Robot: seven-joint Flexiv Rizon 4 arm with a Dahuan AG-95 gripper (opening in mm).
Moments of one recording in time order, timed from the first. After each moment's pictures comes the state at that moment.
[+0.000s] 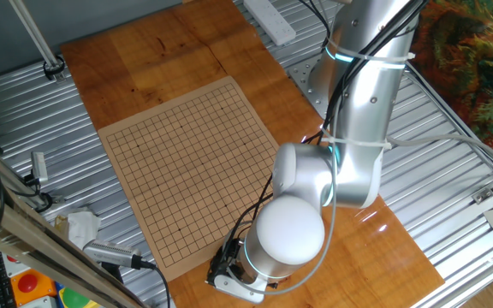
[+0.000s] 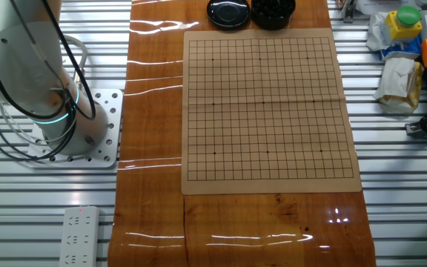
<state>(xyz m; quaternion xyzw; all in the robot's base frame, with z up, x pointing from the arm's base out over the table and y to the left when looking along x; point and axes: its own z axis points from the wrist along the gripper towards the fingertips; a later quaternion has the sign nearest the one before) 0.532 0.407 0.042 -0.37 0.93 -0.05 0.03</state>
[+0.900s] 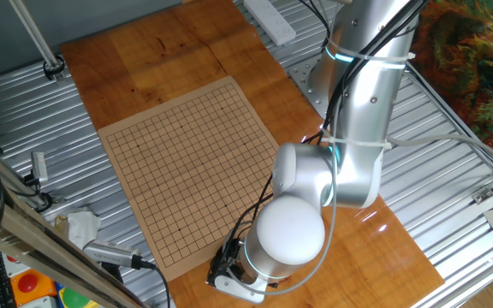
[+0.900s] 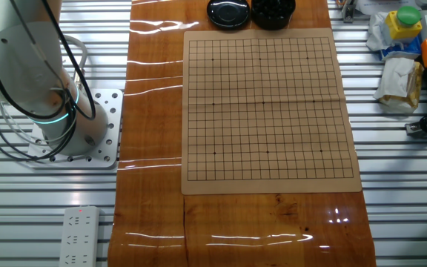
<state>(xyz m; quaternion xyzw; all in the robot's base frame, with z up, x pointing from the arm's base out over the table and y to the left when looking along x) 0.532 0.407 0.042 -0.38 0.92 -0.05 0.03</state>
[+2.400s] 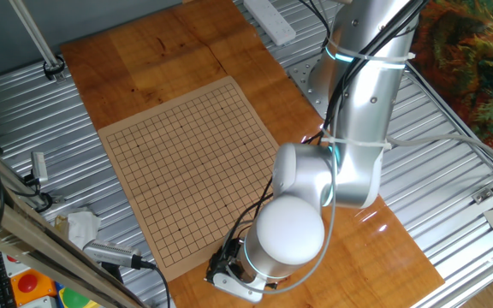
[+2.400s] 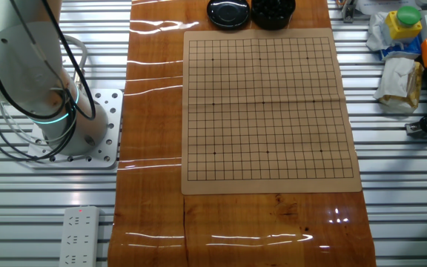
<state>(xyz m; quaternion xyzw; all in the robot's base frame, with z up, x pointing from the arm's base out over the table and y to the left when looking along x) 0.532 0.407 0.044 -0.35 0.93 -0.05 0.03</state>
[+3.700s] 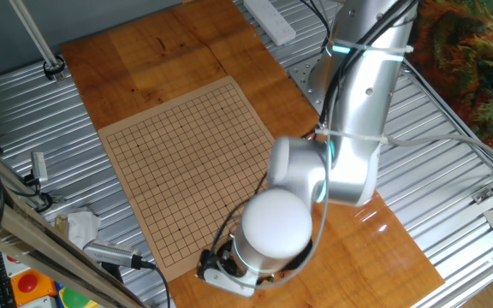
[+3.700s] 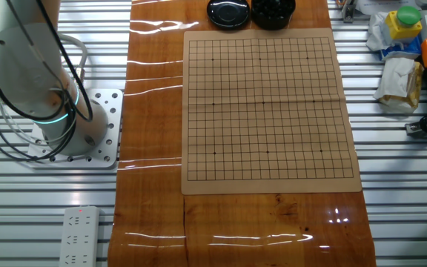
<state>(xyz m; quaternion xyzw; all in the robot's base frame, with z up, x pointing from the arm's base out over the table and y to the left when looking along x) 0.534 0.387 0.059 -0.37 0.93 -0.04 0.01</state>
